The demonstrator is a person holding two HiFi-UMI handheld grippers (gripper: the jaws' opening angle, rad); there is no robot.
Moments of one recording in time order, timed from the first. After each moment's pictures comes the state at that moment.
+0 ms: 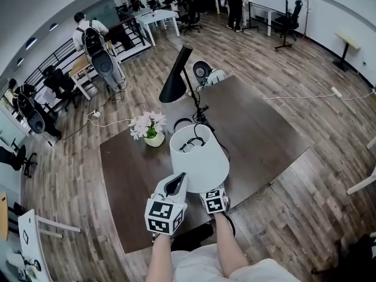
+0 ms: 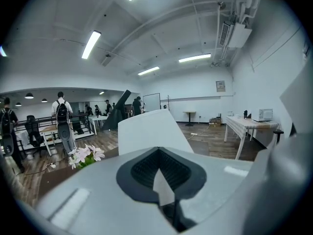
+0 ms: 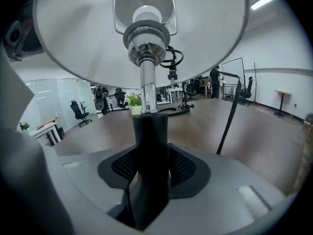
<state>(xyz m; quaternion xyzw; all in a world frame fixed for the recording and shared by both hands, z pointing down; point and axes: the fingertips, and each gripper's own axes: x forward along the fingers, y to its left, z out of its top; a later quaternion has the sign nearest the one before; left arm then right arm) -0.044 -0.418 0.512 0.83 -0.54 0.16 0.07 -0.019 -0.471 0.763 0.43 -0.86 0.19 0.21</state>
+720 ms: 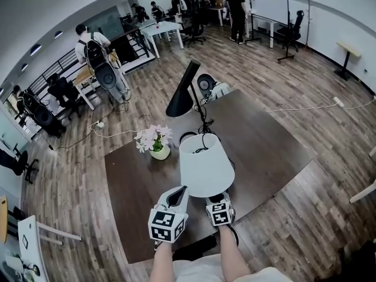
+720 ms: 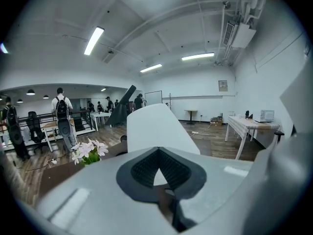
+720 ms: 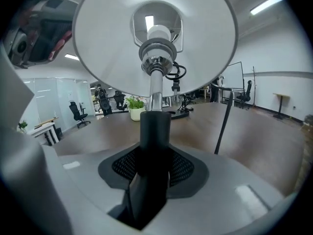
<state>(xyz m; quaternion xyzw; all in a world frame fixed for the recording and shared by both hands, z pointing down) -0.071 -0.424 0.527 0.82 -0.54 0.17 0.09 -0.019 -0.475 0.760 0.44 -0.86 0.17 0.19</state>
